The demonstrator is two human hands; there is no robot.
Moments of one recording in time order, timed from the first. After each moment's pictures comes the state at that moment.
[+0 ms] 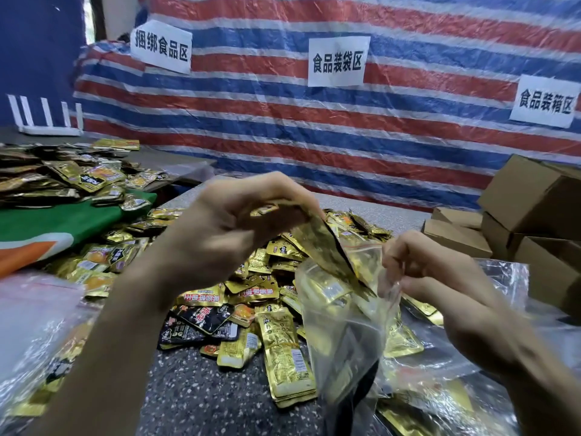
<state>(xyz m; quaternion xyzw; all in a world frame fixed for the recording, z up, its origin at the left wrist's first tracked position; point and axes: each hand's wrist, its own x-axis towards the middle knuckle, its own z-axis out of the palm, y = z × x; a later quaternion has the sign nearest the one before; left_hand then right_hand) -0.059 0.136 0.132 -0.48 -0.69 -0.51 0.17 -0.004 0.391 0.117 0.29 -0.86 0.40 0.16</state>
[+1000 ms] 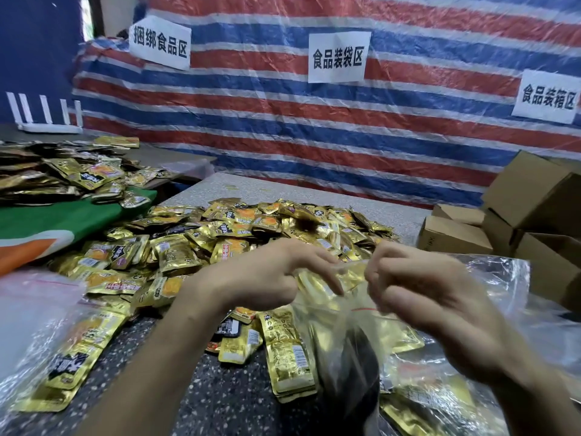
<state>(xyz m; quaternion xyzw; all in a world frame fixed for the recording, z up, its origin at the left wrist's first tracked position) -0.090 0.169 0.095 -0.41 -0.86 -0.31 -0.05 -0.007 0.385 0.110 0.36 -0.84 0.38 0.15</state>
